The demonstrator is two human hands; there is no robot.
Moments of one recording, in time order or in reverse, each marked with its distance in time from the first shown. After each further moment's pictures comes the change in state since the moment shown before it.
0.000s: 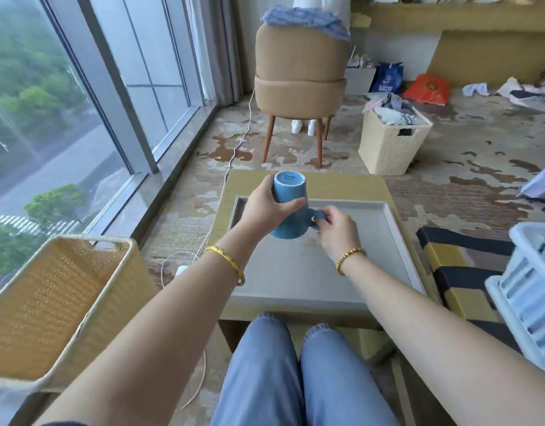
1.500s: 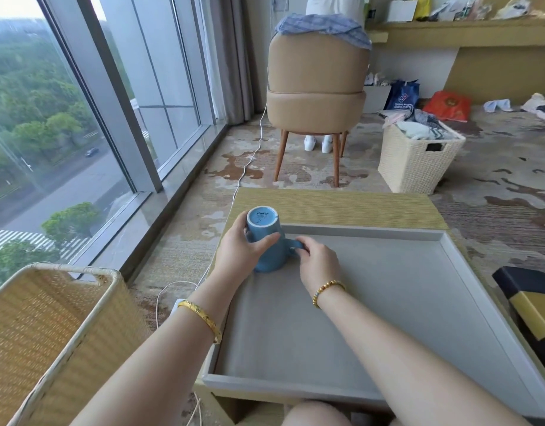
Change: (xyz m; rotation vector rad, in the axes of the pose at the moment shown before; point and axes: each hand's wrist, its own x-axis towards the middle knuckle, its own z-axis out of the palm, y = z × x) left_hand 0.077 -0.139 -0.007 0.018 0.190 -0.006; right_hand 0.086 0.056 0.122 -0.246 -0.048 -0.052
